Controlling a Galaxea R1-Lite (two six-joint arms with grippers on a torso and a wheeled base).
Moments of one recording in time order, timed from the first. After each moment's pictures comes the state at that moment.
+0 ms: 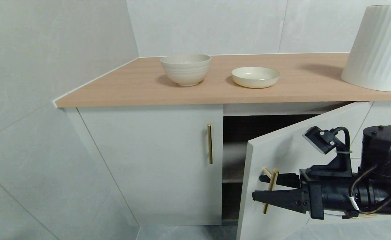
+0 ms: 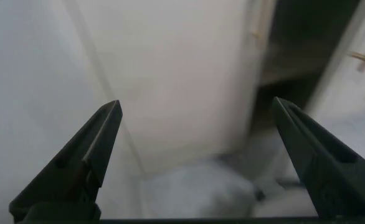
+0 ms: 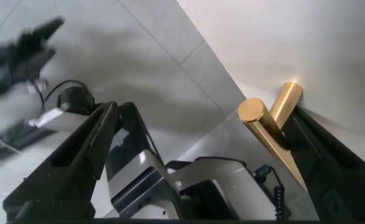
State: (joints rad) left arm -0.01 0.32 -0.29 0.05 -0.29 0.08; right arm 0.60 1.55 -0.50 -0.80 0.69 0.40
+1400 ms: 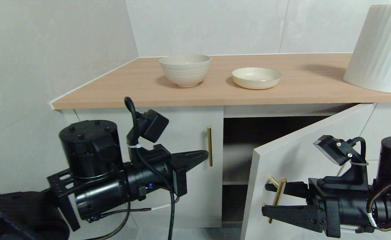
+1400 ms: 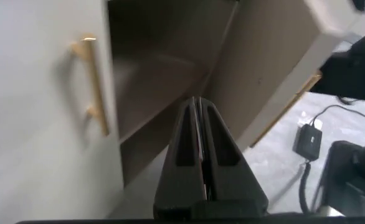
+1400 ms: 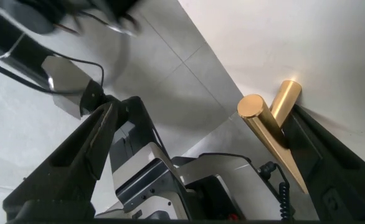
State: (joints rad) left arm -0.64 1.69 -0.60 -0.94 -0.31 -0.16; right arm 0.60 1.50 -0.41 -0.84 0.69 0.39
